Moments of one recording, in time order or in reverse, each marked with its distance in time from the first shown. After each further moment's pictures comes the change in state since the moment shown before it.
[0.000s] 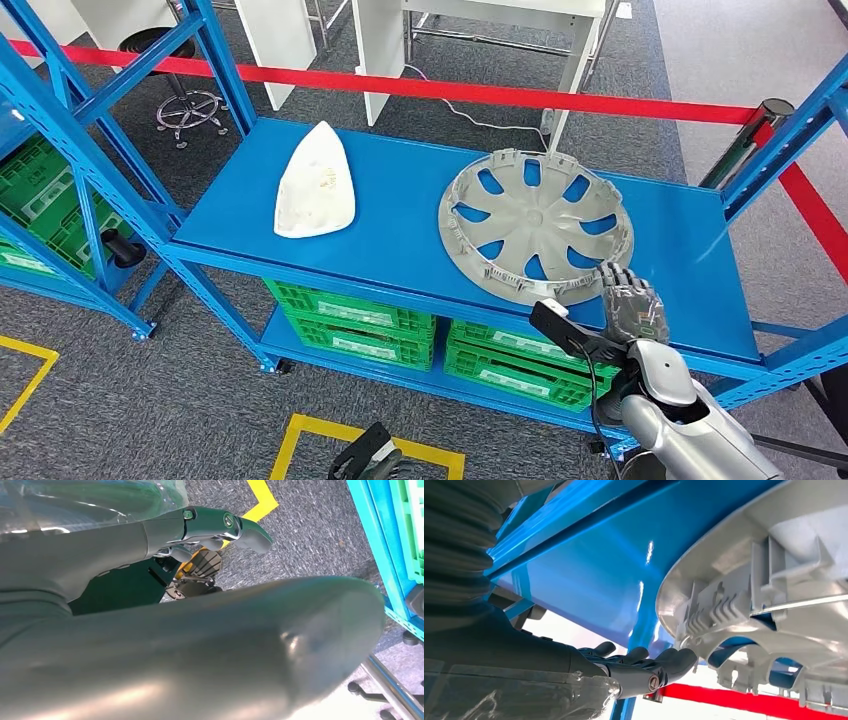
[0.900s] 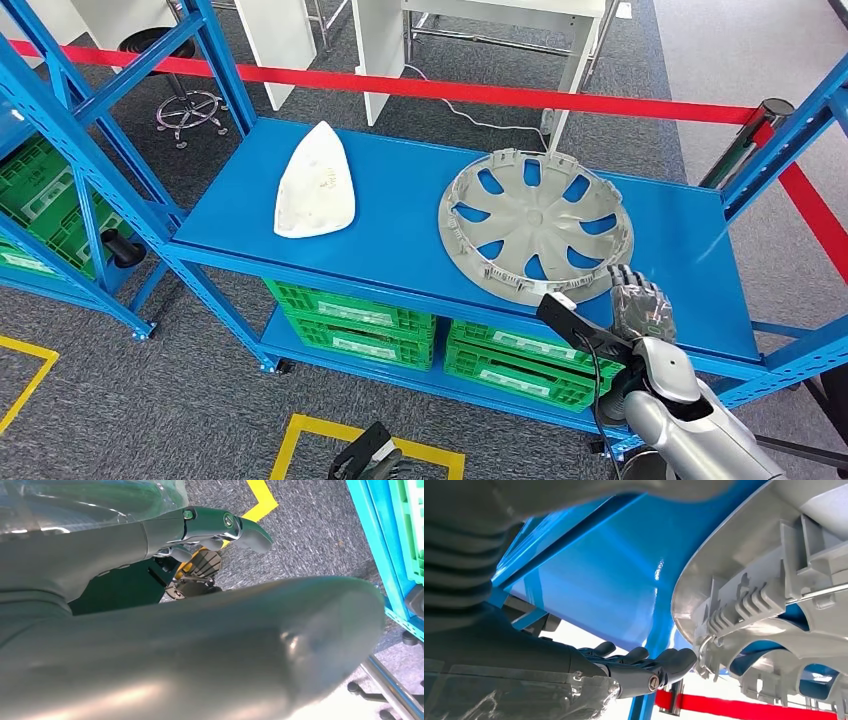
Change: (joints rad) left arm -0.001 0.000 0.000 0.000 0.001 0.000 0.000; right arm 0.000 0.000 -0.023 0.000 -0.039 0.015 0.047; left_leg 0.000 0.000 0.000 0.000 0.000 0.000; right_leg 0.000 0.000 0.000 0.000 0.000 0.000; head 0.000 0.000
